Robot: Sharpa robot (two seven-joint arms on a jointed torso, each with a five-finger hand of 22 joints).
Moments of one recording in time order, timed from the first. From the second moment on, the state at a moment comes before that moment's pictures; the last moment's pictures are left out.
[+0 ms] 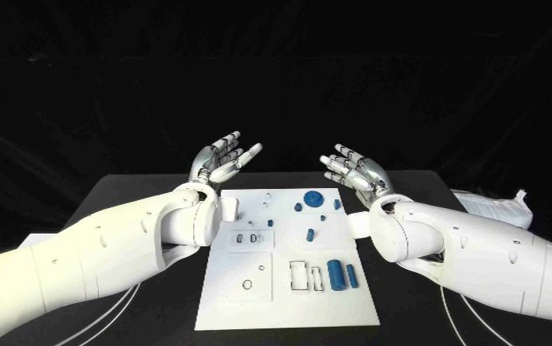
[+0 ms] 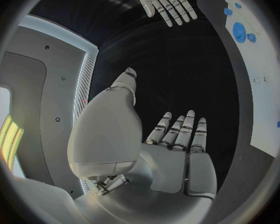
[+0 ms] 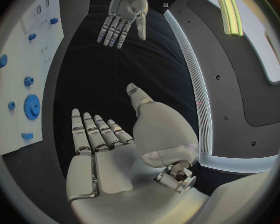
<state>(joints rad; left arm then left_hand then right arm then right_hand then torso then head) 1.12 -0.66 -0.02 1.39 -0.04 -0.60 0.47 1.32 -0.28 0.08 0.29 0.16 0.37 0.15 0.03 0.04 0.28 0.23 0.03 0.03 0.41 0.23 0.04 0.04 0.09 0.20 0.28 0.02 0.03 1.02 -0.79 0.04 1.50 -0.14 -0.55 0.41 1.17 0.09 0.10 -0.08 0.25 0.22 0.14 0.02 0.03 0.32 0.26 0.03 0.03 0.36 0.24 0.03 0.04 0.08 0.40 0.28 0.05 0.05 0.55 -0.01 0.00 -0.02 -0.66</state>
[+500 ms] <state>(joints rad) 1.12 -0.72 -0.02 1.41 -0.06 -0.53 0.47 1.41 -0.23 0.14 0.30 0.16 0.53 0.16 0.06 0.05 0.53 0.24 0.07 0.05 0.71 0.22 0.12 0.08 0.13 0.51 0.29 0.13 0.08 1.04 -0.80 0.06 1.39 -0.55 -0.39 0.33 1.33 0.09 0.12 -0.20 0.21 0.69 0.18 0.08 0.06 0.83 0.21 0.09 0.06 0.86 0.18 0.10 0.06 0.15 0.74 0.28 0.18 0.10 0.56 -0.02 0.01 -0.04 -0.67</state>
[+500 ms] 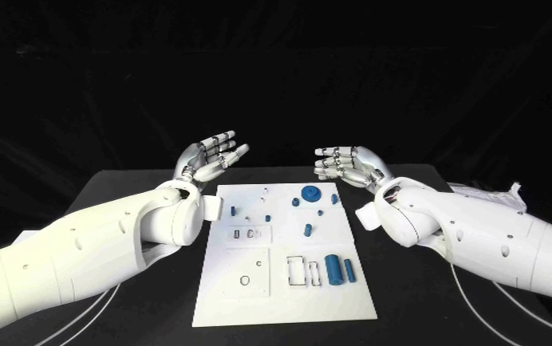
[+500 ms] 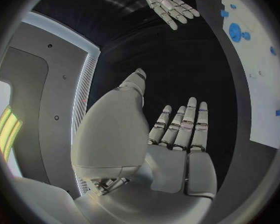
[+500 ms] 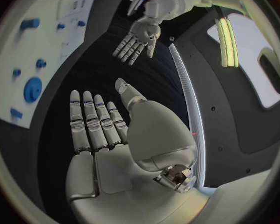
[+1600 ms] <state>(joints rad) 1.13 -0.88 0.00 1.71 0.04 -0.43 0.47 1.44 -0.13 0.21 0.24 0.15 0.87 0.22 0.10 0.07 0.88 0.20 0.14 0.06 1.00 0.16 0.18 0.10 0.17 0.87 0.26 0.27 0.13 1.15 -0.74 0.08 1.39 -1.69 -0.29 -0.04 1.29 0.00 0.28 -0.20 0.15 1.05 0.14 0.07 0.07 1.18 0.07 0.06 0.06 1.46 -0.01 0.46 0.35 0.16 1.15 0.09 0.77 0.41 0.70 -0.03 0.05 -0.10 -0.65</state>
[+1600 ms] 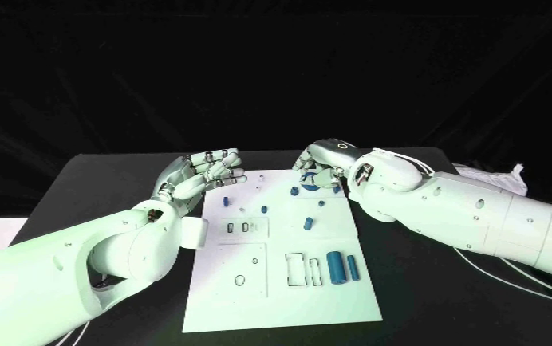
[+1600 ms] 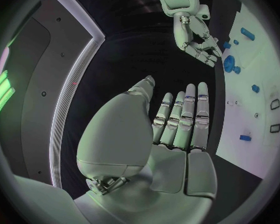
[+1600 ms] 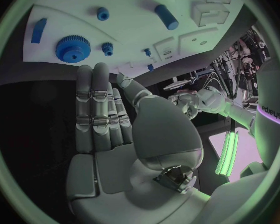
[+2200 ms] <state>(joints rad) 1.13 -0.89 0.01 1.74 0.05 -0.42 0.47 1.44 -0.13 0.22 0.24 0.15 0.87 0.22 0.10 0.07 0.88 0.20 0.14 0.06 1.00 0.16 0.18 0.10 0.17 0.87 0.26 0.27 0.13 1.15 -0.71 0.08 1.36 -1.81 -0.17 -0.10 1.30 -0.07 0.38 -0.12 0.14 1.05 0.14 0.07 0.07 1.14 0.09 0.06 0.06 1.46 -0.01 0.77 0.61 0.15 1.21 0.10 1.12 0.82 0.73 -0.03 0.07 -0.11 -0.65</state>
